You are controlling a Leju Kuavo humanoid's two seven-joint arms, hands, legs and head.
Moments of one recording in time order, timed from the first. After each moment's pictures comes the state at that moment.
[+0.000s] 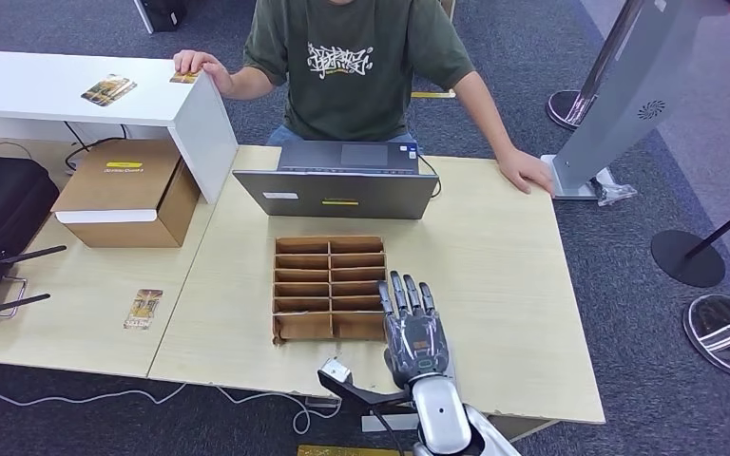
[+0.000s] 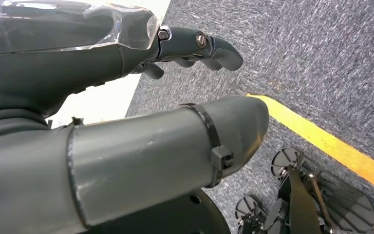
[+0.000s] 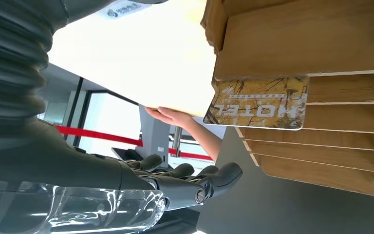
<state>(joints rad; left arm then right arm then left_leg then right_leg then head) -0.11 -0.26 1.23 -0.19 -0.79 0.41 0.08 -0.15 0.05 0.60 -1.27 1.49 -0.13 0.33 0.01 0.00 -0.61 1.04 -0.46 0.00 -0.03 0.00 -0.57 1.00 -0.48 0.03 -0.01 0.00</state>
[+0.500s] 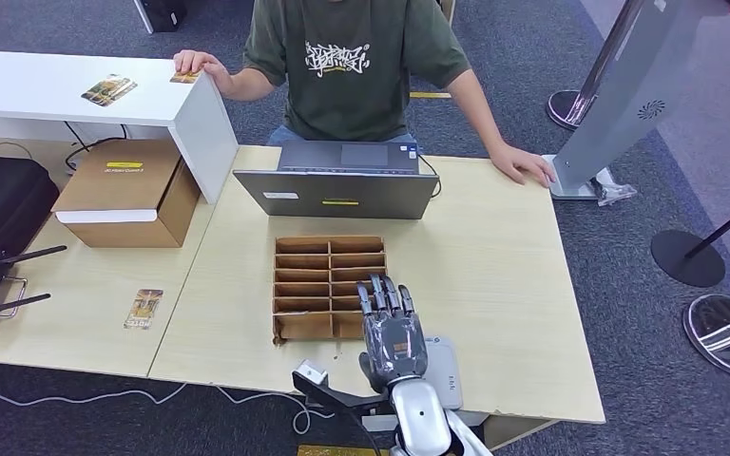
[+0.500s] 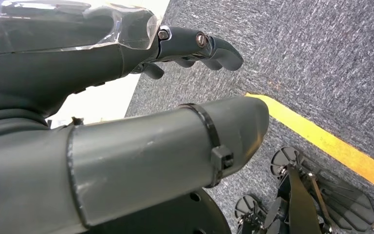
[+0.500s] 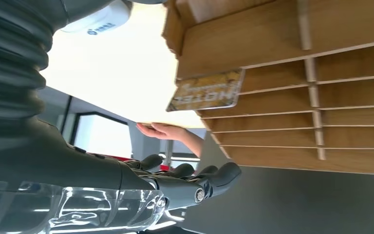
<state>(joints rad) -0.12 -0.26 1.23 -0.19 -0.79 0.41 0.08 -0.13 0.16 0.57 -1.26 1.48 -0.14 0.30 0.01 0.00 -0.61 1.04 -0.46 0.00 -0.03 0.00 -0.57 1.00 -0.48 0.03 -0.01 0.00</state>
